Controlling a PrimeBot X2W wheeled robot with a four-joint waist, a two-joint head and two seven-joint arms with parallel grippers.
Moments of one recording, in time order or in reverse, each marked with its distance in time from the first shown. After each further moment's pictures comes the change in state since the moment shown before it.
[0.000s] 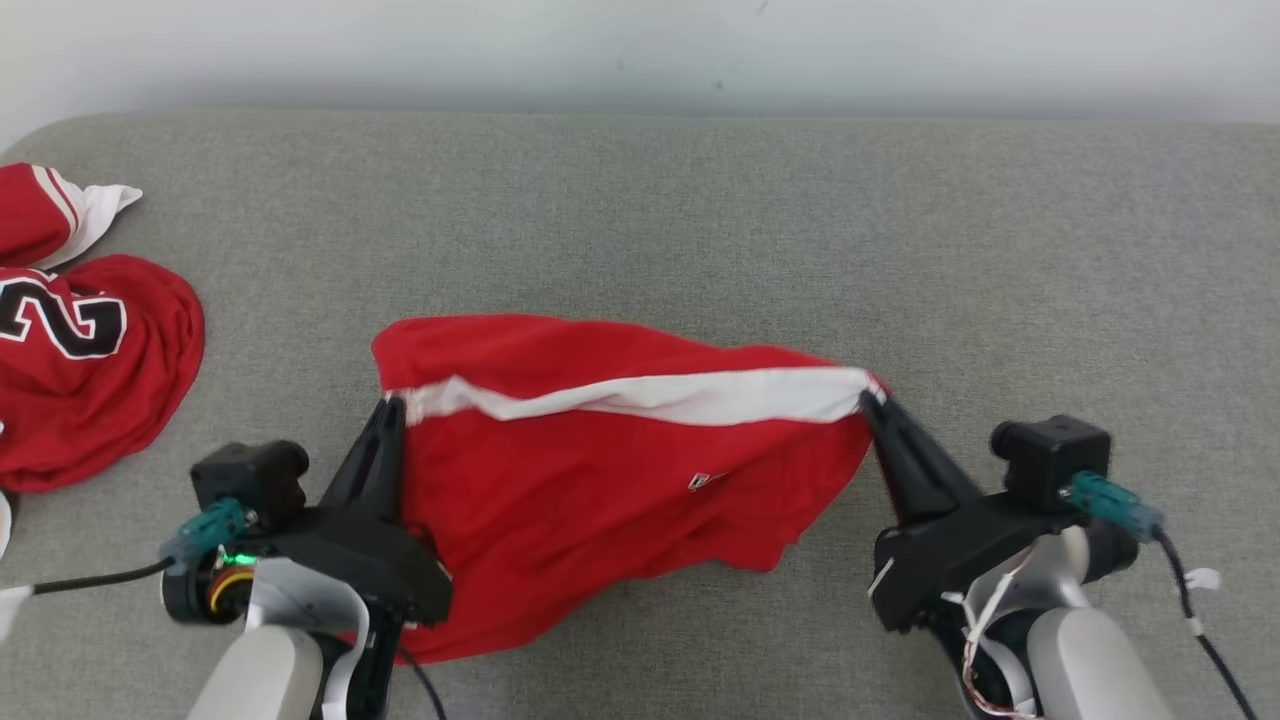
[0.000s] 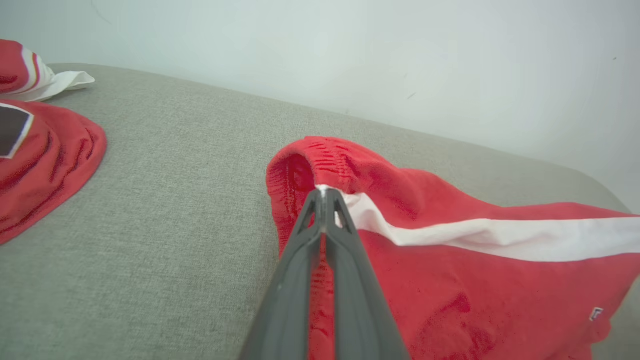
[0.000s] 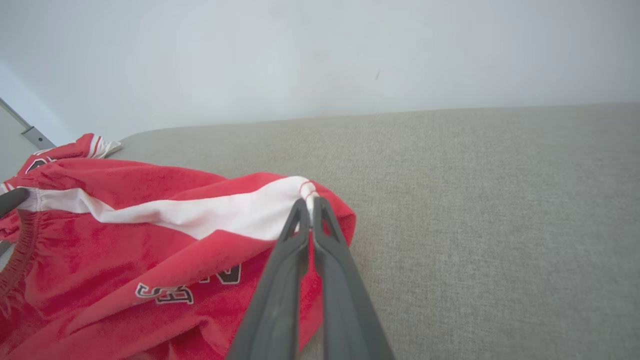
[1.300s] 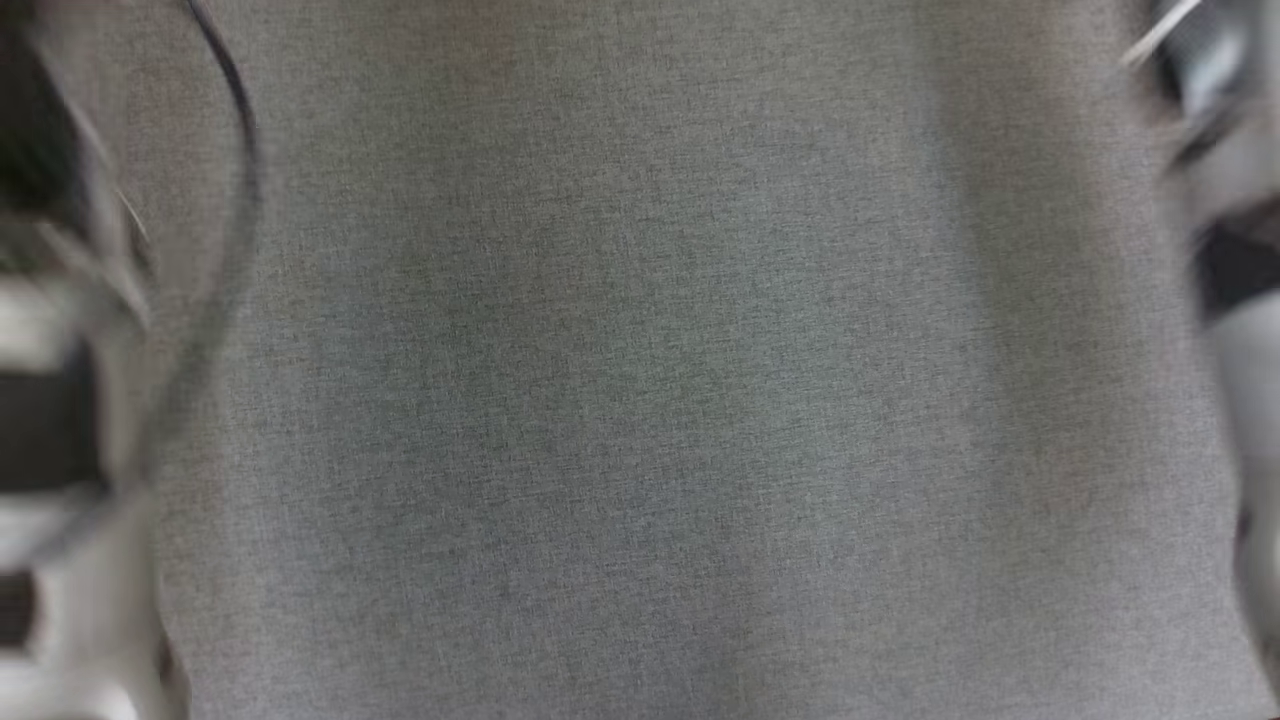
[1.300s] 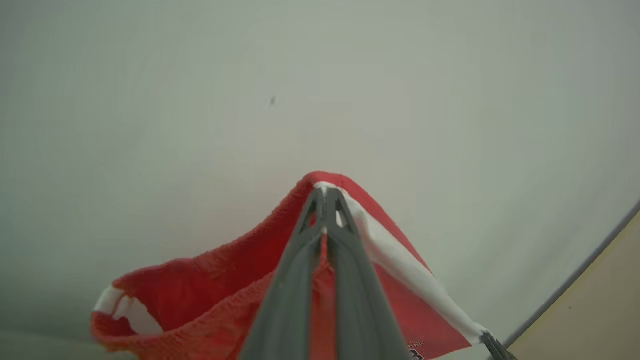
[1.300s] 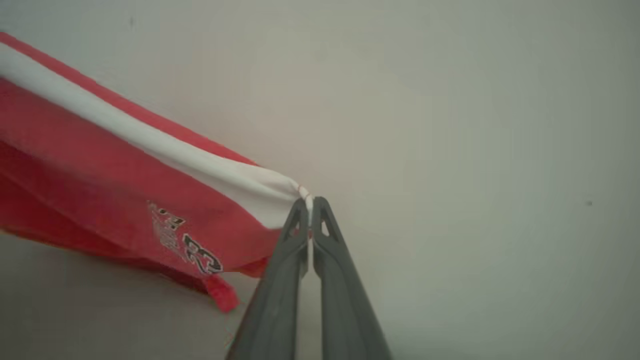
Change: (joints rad) left arm -0.836 -0.023 0.258 -0.006 -0.350 -0.205 -0.051; right arm -1.068 -0.250 0.137 0.466 -0.071 0.002 -0.394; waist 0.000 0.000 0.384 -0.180
